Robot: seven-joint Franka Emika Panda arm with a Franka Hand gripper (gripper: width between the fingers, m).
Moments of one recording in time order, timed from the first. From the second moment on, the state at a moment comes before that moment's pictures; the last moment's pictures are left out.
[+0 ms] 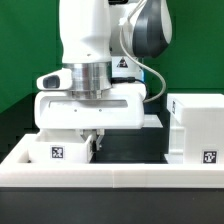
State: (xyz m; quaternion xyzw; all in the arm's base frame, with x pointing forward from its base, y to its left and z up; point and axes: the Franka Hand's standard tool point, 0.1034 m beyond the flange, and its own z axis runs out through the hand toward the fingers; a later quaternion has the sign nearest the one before) arm 0.538 -0.080 0.016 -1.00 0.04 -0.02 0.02
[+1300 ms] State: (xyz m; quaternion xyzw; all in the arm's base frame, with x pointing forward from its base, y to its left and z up) arm 0.536 -0.067 0.018 -0.93 -0.38 0.01 0.02
